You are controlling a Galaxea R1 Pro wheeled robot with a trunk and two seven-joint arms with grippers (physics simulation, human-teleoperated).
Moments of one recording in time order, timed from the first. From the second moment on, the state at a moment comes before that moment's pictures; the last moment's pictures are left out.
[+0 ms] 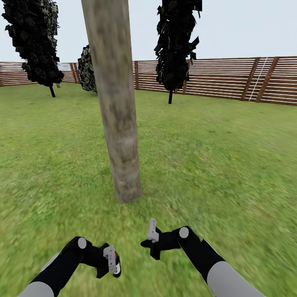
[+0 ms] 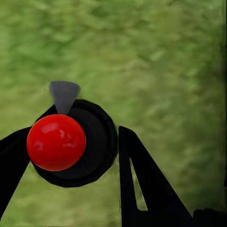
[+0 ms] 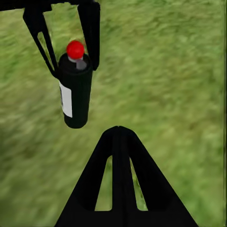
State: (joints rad) left arm -0.49 0.12 -0.18 -0.81 -0.70 0.05 -1.07; right arm -0.62 0.08 0.36 -0.68 0.45 -0.13 0.92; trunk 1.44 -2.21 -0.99
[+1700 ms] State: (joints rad) left arm -0.48 0.00 -0.20 -0.92 -0.71 0.07 -1.07; right arm -0.62 0.09 0.36 -0.71 0.45 -0.13 0.92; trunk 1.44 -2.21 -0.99
